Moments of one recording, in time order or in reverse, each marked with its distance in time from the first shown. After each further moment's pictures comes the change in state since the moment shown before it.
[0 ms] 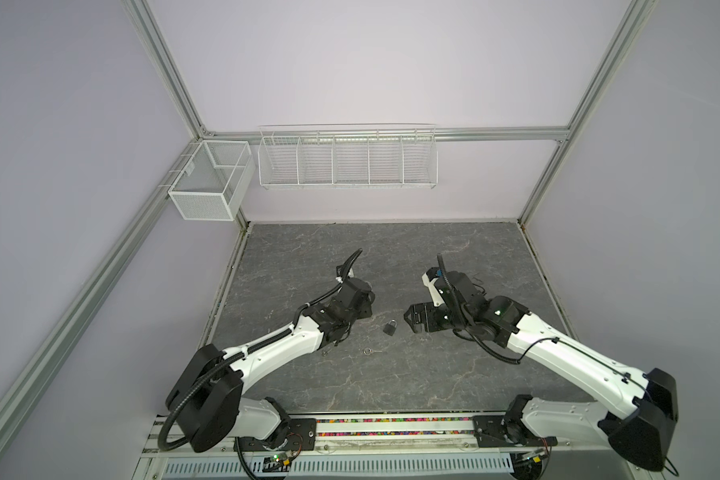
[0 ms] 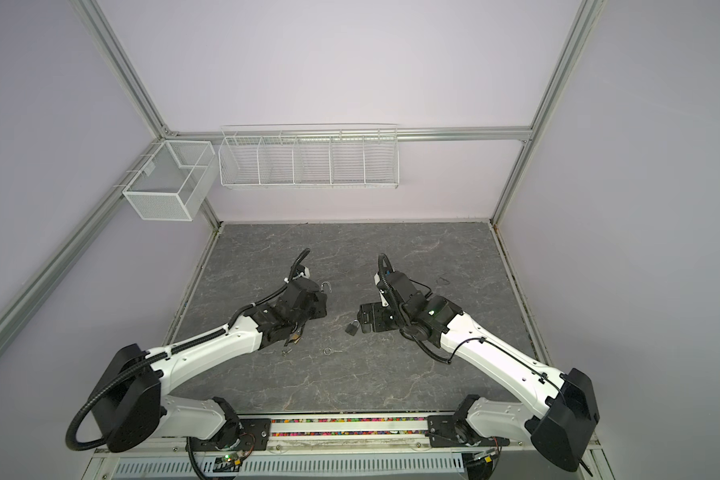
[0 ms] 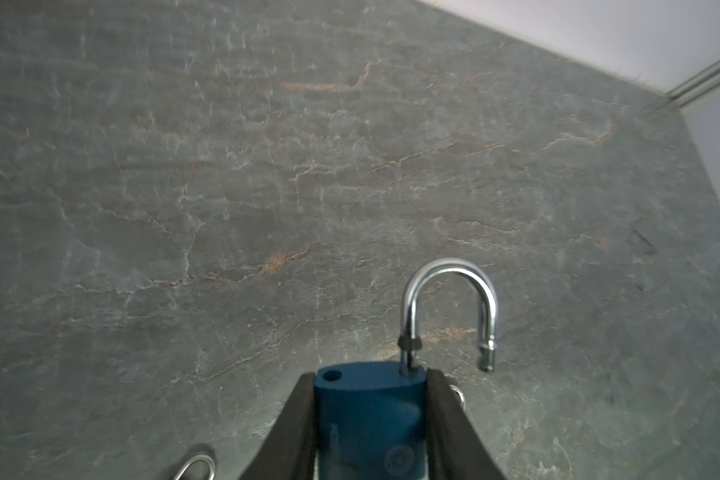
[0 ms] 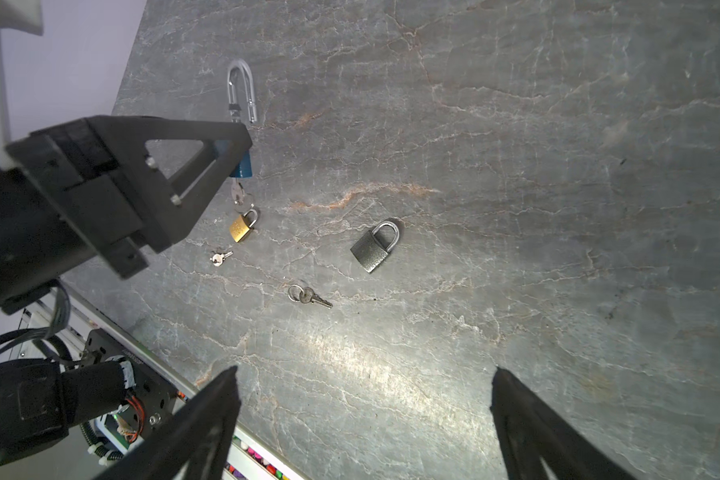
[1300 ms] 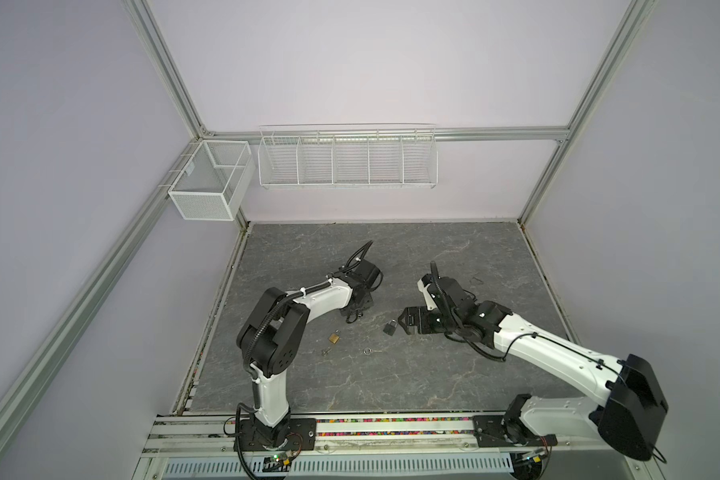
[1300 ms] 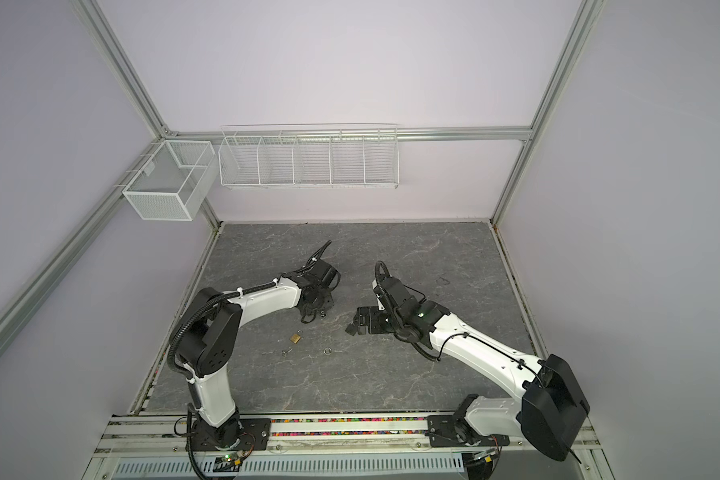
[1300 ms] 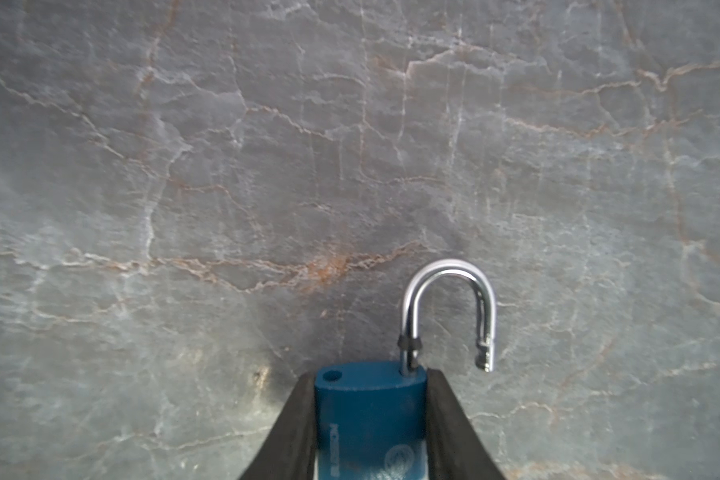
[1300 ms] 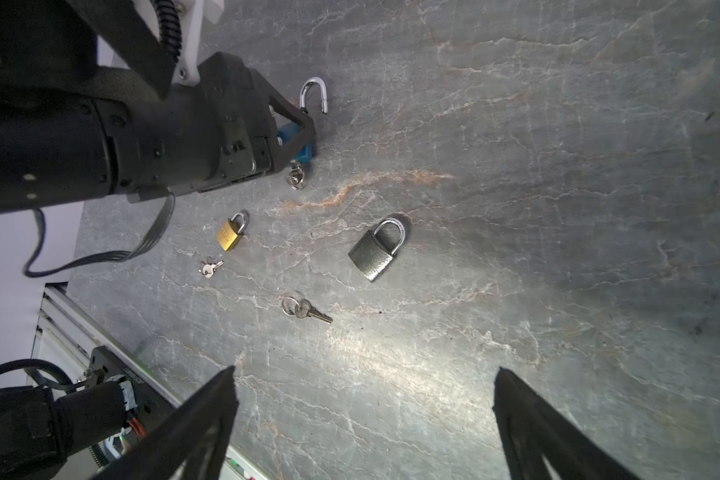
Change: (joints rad) left arm 0.120 0.449 0.329 -0.278 0.105 -0.135; right arm -0.017 0.074 -0.080 0.133 -0.056 0.047
